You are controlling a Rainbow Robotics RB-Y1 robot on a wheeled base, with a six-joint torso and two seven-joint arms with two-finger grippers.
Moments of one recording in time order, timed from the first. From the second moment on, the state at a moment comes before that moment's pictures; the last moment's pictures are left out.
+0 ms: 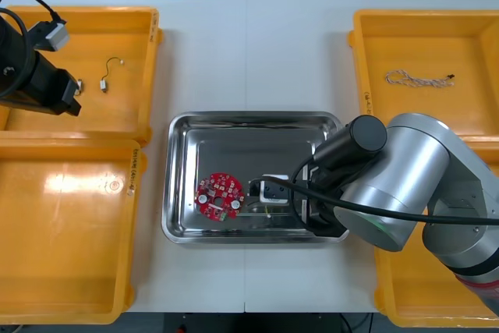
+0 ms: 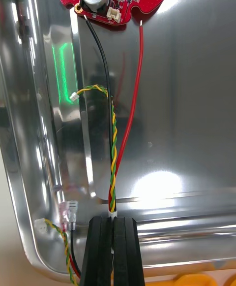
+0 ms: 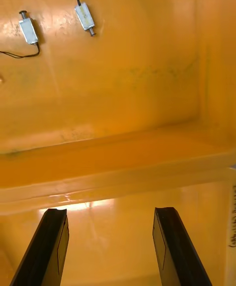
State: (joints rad) right arm -0.41 -0.49 0.60 -2.19 -0.44 1.74 2.15; left arm -0.66 0.84 -0.07 -1.72 0.85 1.84 -1.39
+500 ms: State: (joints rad) right arm -0.39 -0.50 0.60 -2.17 -0.43 1.63 2.20; left arm -0.70 0.84 -0.07 -1.53 0.80 1.72 -1.43
